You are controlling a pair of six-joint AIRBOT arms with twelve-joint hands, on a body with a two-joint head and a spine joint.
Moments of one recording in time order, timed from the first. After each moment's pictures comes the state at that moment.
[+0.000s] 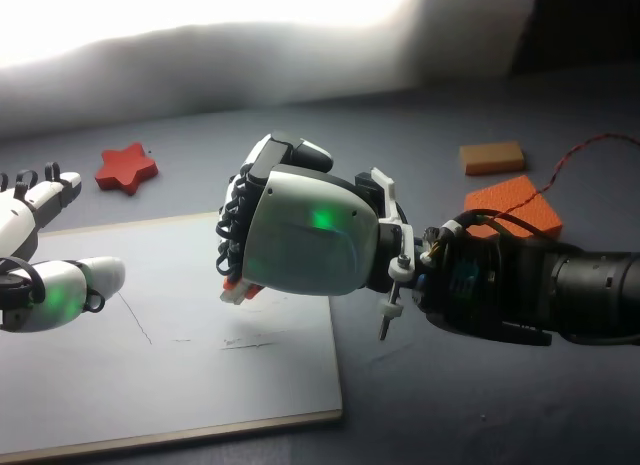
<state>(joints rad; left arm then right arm) 0.70 -0.70 0.69 -1.19 -0.80 1.76 -0.54 -1.76 1.76 -0.62 1.11 -1.82</state>
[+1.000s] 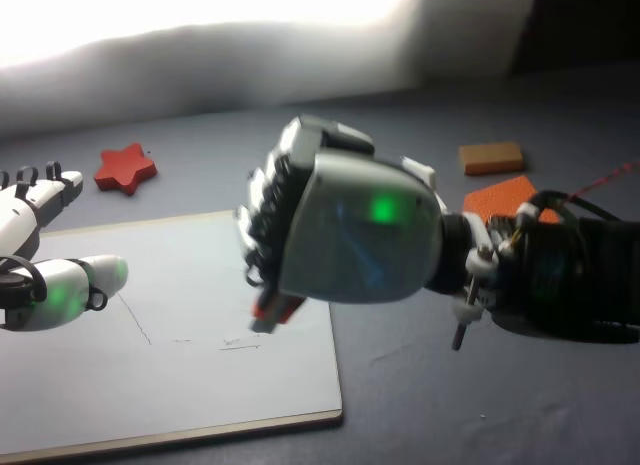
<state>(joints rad) 0.70 -0.70 0.68 -1.18 -0.81 1.76 -0.49 -1.49 1.38 -0.67 1.11 -1.75</state>
